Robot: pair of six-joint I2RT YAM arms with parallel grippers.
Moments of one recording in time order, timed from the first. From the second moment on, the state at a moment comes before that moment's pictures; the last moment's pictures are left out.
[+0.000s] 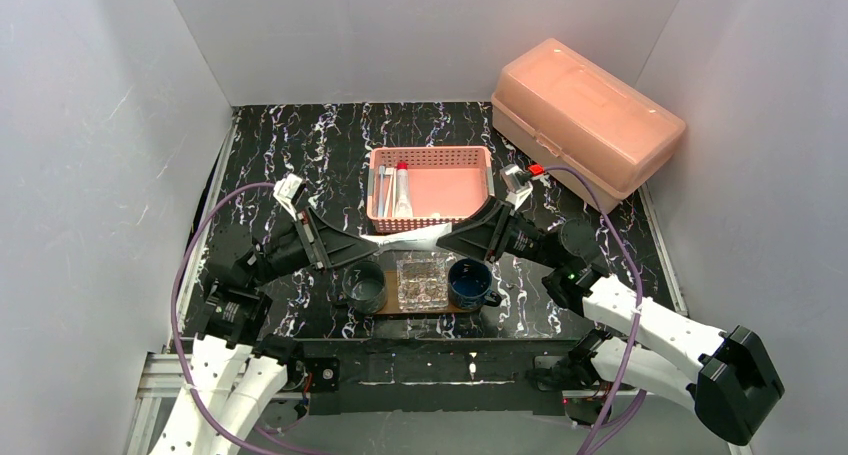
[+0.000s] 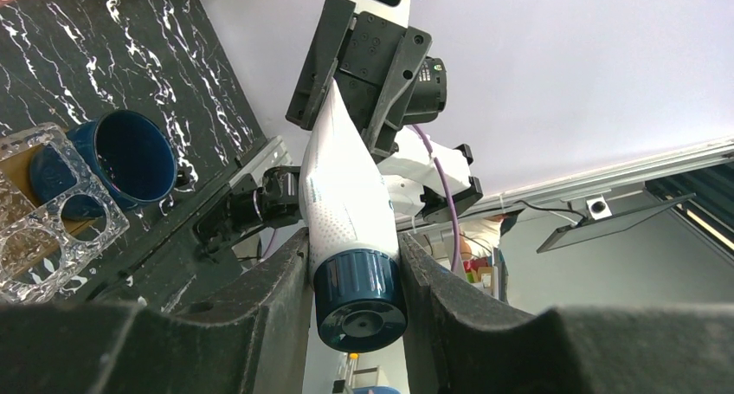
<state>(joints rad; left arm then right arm) -0.27 0.53 0.71 -0.14 0.87 -1.24 0.76 0.96 0.51 0.82 -0.59 1.11</state>
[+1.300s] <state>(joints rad) -0.26 0.55 0.71 -0.24 0.92 -1.09 0.80 0.97 0.51 0.83 -0.58 1.09</state>
